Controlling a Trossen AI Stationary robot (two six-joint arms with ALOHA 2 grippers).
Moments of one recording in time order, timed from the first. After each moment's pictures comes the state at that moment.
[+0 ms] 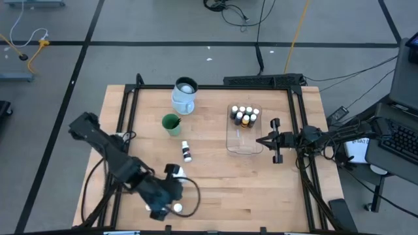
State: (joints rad) left arm -0.68 1.61 1.60 -0.92 -0.20 -0.39; right arm 0.11 0.57 0.01 0.76 0.05 -0.16
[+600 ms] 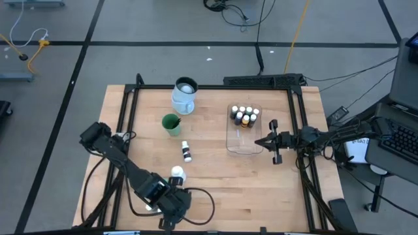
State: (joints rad) left arm -0.67 1.81 1.60 -0.93 -0.01 -0.59; right arm 0.11 0.58 0.01 0.70 0.05 -0.07
